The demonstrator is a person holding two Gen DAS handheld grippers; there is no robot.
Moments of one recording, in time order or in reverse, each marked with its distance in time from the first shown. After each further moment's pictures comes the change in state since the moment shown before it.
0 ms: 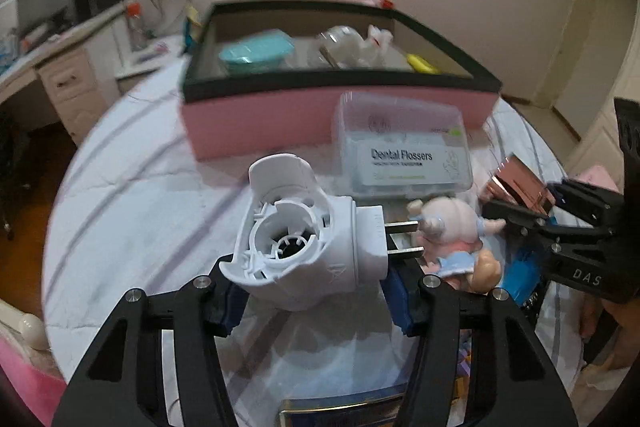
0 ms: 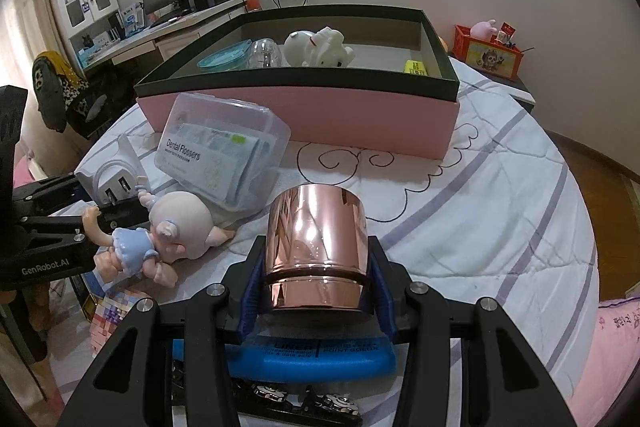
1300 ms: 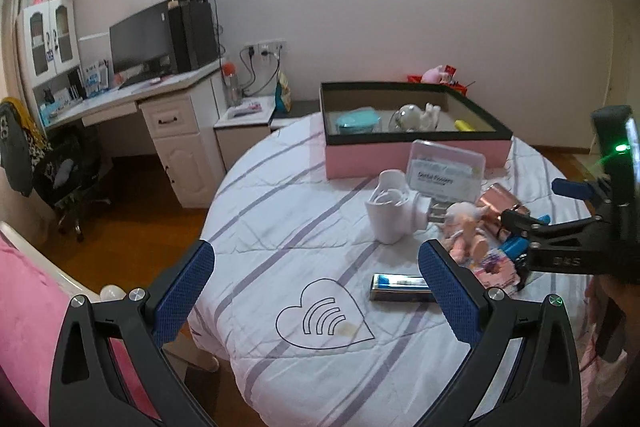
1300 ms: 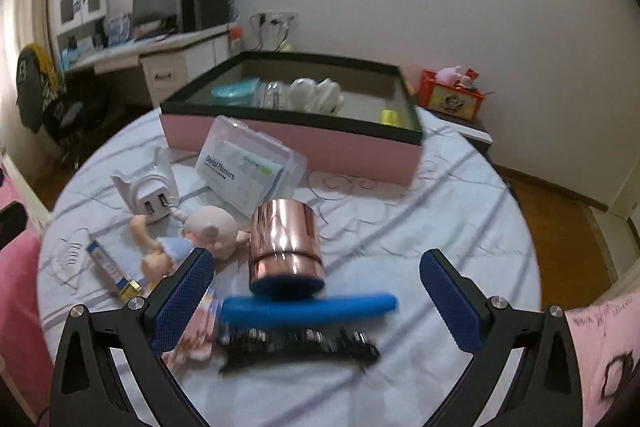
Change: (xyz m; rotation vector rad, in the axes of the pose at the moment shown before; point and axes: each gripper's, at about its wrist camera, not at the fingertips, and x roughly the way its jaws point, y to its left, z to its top) left arm -0.123 0.012 -0.056 -0.055 -0.233 0.272; right arm -0.040 0.046 -0.015 -0.077 -0.103 -0.189
